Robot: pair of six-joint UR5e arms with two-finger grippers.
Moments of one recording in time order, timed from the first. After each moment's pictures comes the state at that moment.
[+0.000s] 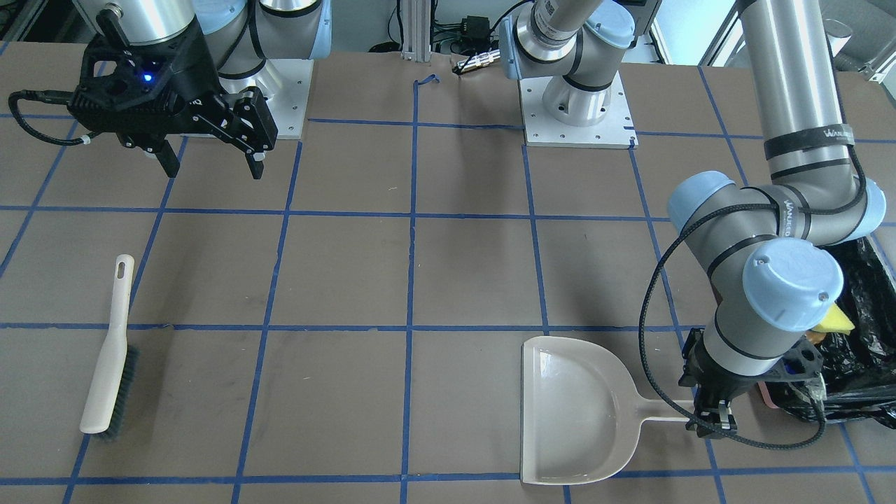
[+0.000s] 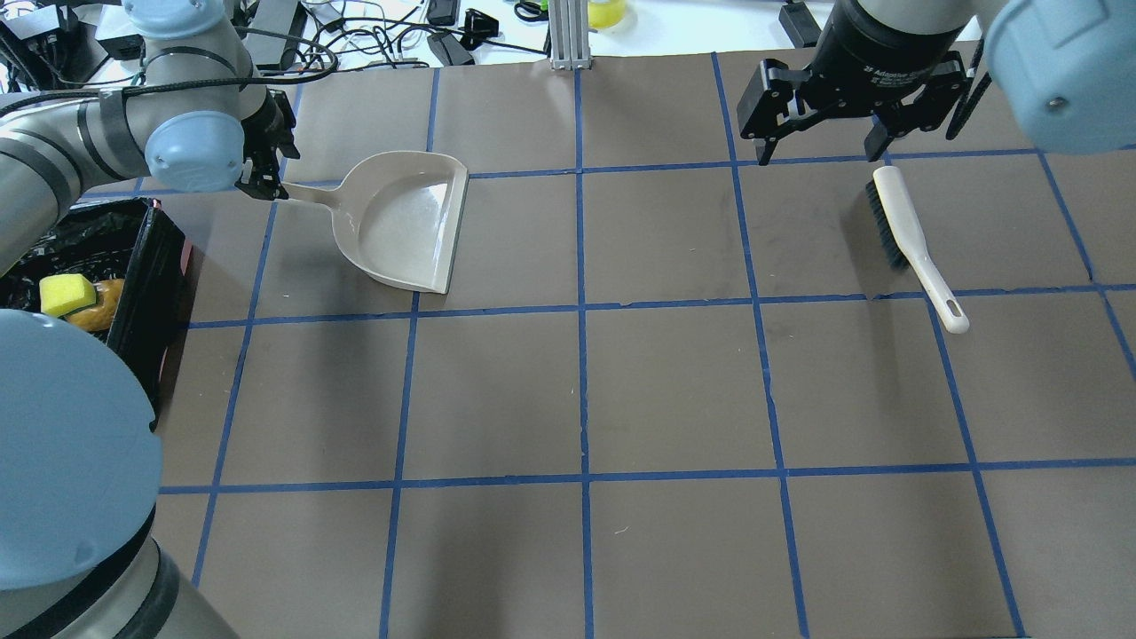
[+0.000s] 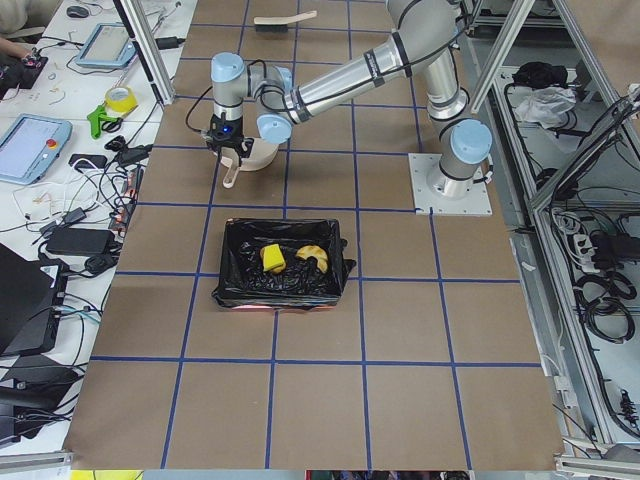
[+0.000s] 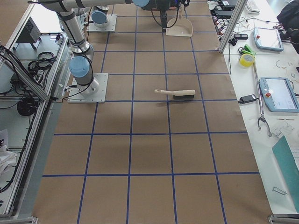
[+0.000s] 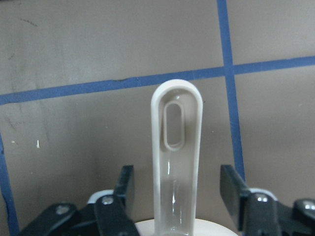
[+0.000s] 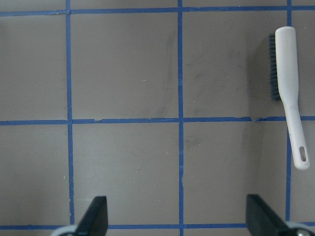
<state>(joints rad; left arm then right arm) -1.40 -2.06 -1.50 -0.95 1.69 -1.25 1.63 -1.58 1.51 -1.63 -1.57 0.06</state>
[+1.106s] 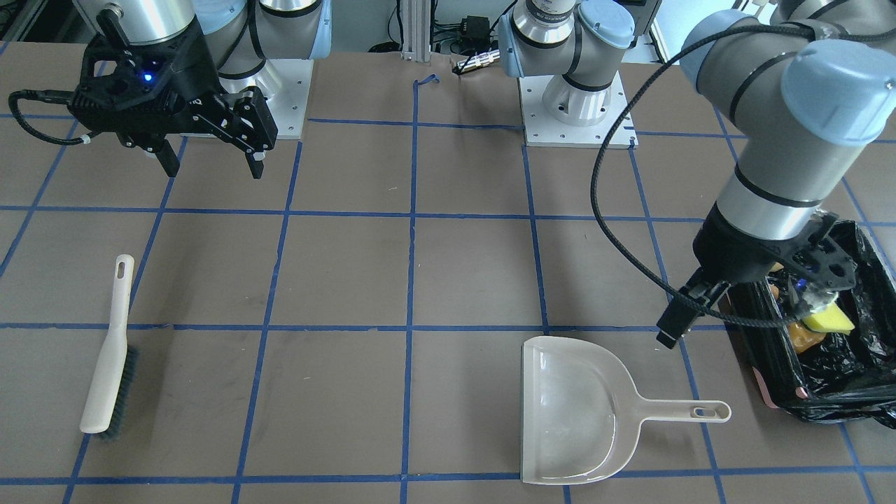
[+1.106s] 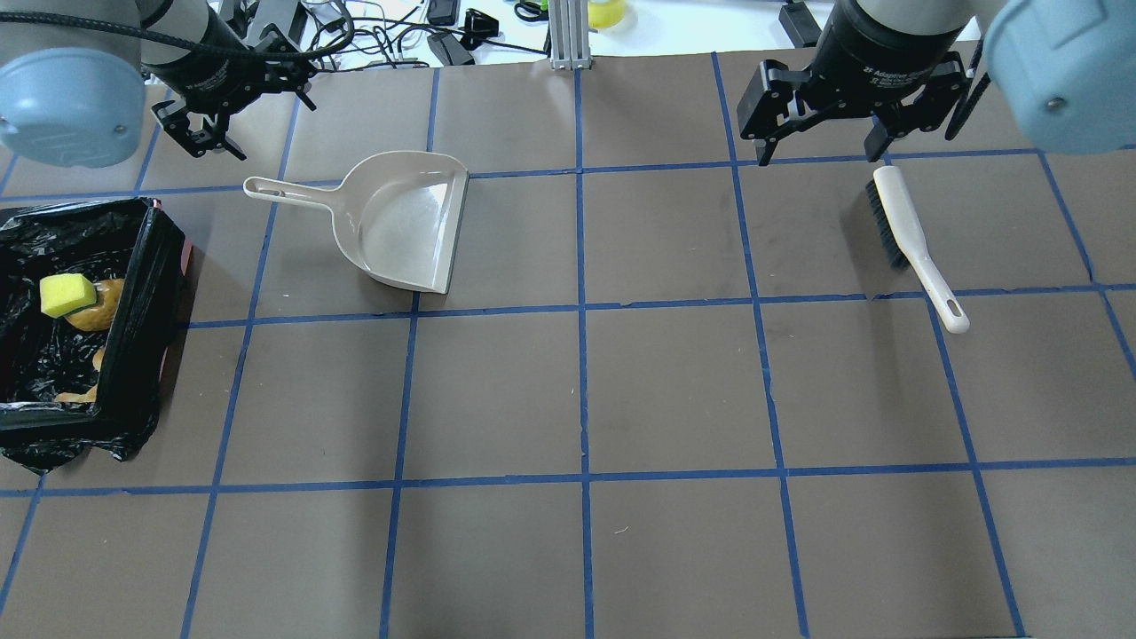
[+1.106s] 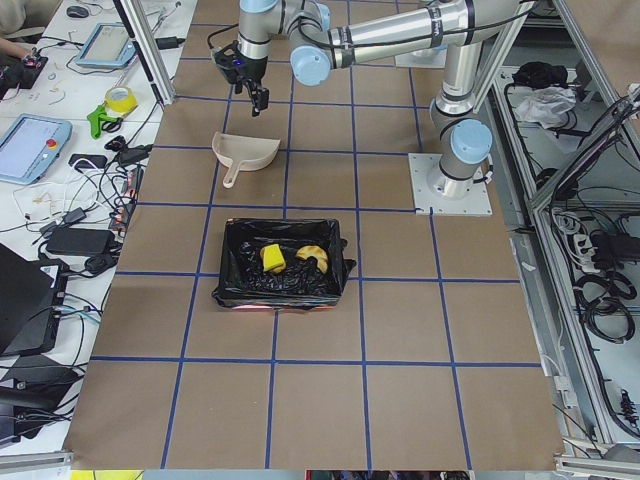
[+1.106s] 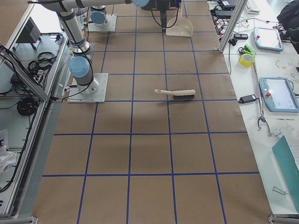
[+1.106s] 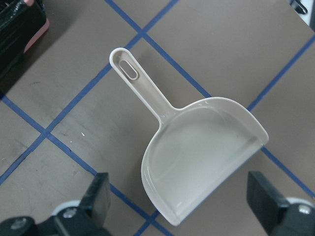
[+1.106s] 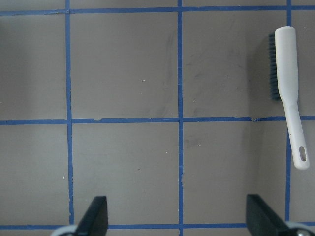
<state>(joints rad) -1.43 -1.75 -1.54 -1.19 1.50 -0.41 1.63 -1.58 1.51 -1.63 -1.57 0.06</state>
